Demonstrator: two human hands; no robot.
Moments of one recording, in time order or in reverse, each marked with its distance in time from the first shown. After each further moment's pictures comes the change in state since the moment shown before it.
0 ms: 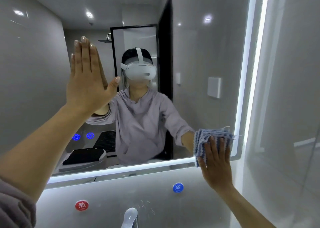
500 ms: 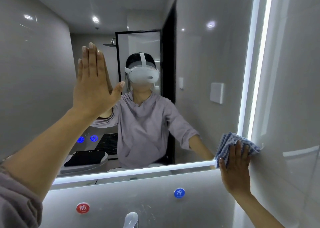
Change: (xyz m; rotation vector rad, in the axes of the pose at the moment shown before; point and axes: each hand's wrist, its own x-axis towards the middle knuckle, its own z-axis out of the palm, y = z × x) left_hand 0.000 -0.002 0.002 0.004 -0.001 -0.006; right_hand -0.001 0.041 -0.018 0.059 -0.180 0.328
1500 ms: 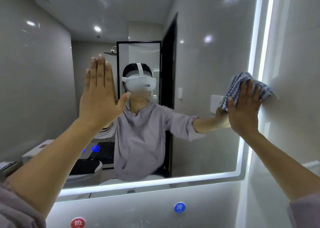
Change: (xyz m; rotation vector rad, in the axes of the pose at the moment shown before) left_hand -0.001 0.002 -0.002 -0.008 -0.034 -0.025; right_hand 0.174 -0.072 -0.118 -0.004 0.361 -0.033
